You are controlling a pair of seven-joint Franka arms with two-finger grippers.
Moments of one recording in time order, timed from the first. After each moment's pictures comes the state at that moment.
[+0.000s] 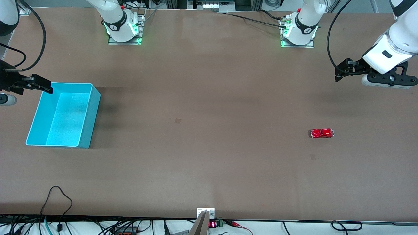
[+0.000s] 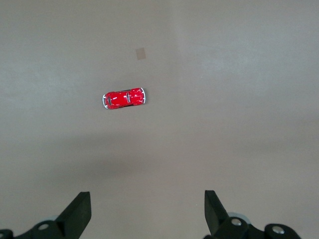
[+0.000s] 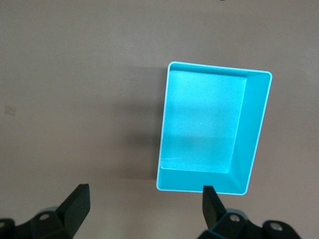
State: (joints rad) left arm 0.02 -0.09 -0.09 -1.80 0.00 1.68 0.01; right arm 0.05 0.15 -0.08 -1.48 -0.05 1.55 -0.09
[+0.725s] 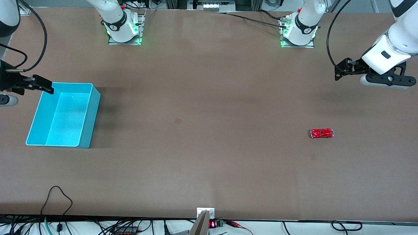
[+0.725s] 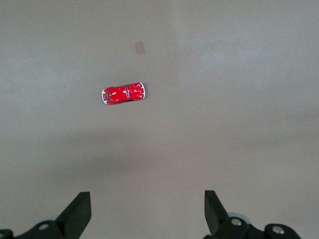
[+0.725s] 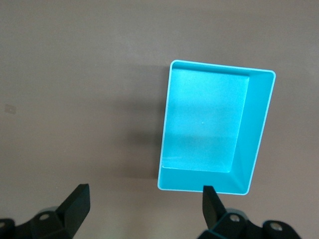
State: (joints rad) left arm 0.02 -0.09 -0.09 -1.80 0.00 1.65 0.02; right arm 0.06 0.16 -0.08 -1.49 -0.05 1.55 -0.09
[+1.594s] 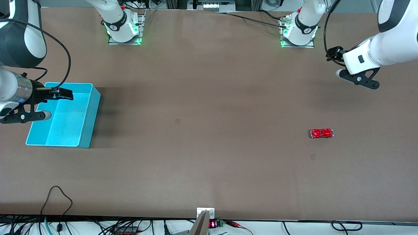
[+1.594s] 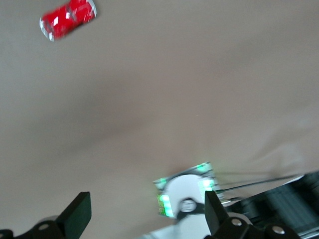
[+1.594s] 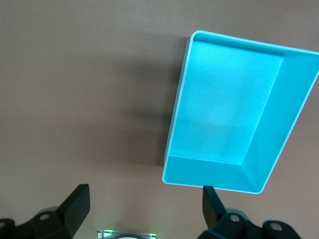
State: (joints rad) left arm 0.01 -0.02 -0.10 -1.79 0.03 1.38 0.42; right arm 0.07 0.27 -0.08 -1.50 -0.05 1.52 -0.13
